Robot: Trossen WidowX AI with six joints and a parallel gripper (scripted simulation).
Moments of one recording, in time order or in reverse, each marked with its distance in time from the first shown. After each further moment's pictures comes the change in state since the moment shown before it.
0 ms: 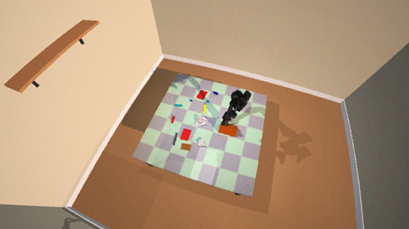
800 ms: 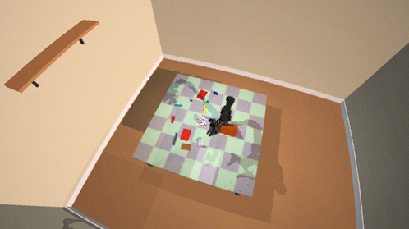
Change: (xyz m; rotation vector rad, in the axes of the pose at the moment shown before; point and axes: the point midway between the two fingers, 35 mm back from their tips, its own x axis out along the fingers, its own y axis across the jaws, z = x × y) arm 0.101 -0.233 0.037 -0.391 0.096 -0.642
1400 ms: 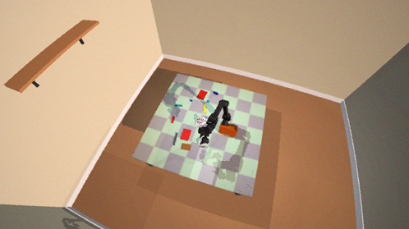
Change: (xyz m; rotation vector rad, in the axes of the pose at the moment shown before) arm 0.092 -0.147 -0.025 -0.231 0.280 -0.451
